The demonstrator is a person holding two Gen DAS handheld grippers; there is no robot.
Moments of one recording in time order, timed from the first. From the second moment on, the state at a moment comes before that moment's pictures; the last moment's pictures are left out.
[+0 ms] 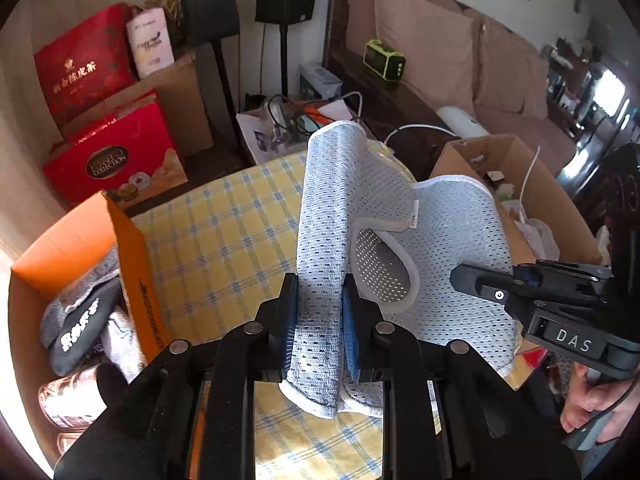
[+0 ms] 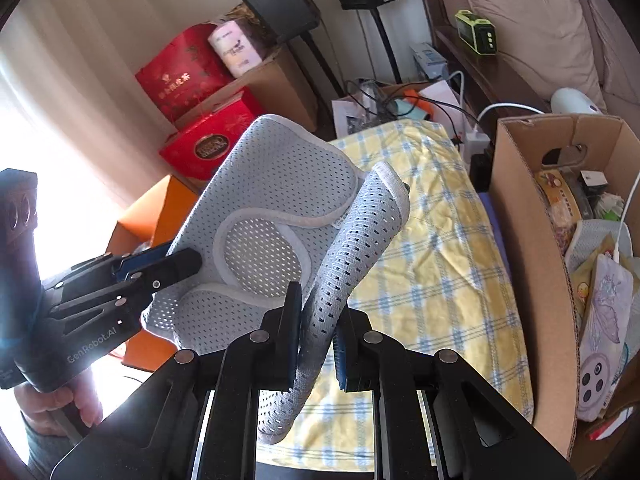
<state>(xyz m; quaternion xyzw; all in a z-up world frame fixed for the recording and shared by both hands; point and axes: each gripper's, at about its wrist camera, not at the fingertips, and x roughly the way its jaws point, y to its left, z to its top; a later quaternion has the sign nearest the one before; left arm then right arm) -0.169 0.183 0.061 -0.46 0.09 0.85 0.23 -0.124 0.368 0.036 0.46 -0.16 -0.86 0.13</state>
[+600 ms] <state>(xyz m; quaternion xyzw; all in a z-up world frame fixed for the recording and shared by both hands) -0.201 0.011 0.094 -0.45 0.11 0.88 0.09 -0.171 0.187 0.070 0.47 -0.18 -0.83 0.24</state>
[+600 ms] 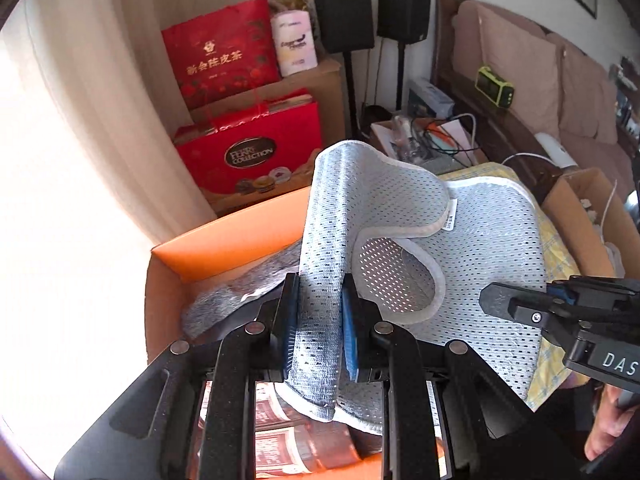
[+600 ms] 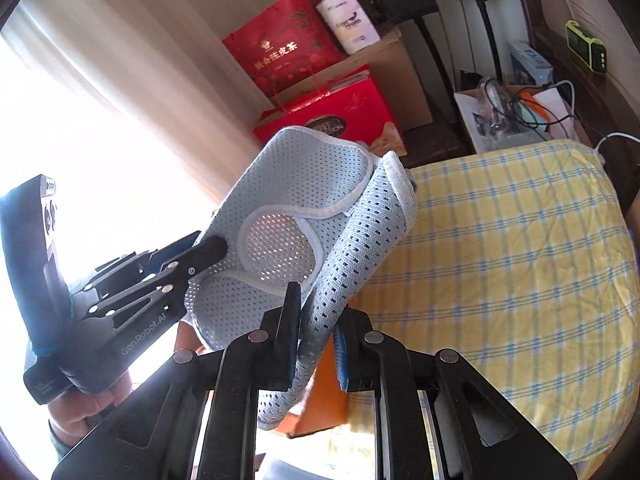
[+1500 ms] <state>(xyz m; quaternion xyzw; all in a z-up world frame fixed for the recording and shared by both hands) -0.293 -0.038 0.023 -0.46 0.27 0.84 0.08 -0.202 0.023 0.006 0.53 -0.13 -0.77 0.32</state>
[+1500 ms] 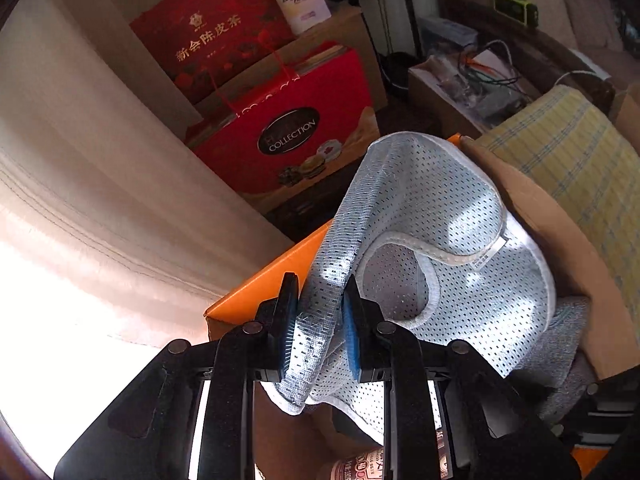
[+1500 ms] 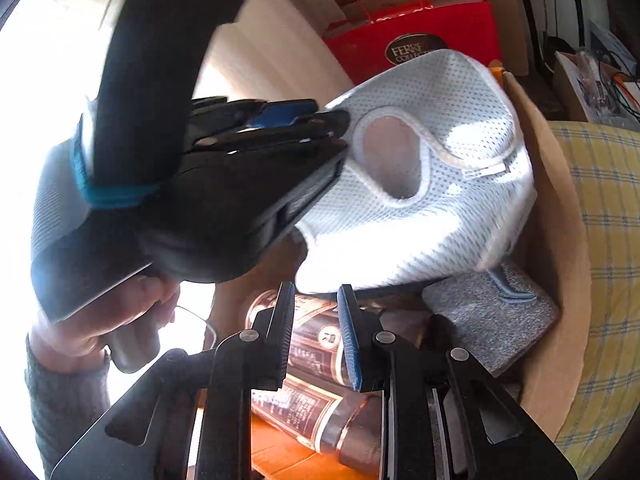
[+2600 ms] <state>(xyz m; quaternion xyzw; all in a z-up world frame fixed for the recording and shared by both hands) -0.218 0.005 -0.008 -0.47 0.26 0.82 0.19 -0.172 0.165 0.034 0.48 -0.11 -0.84 0.23</state>
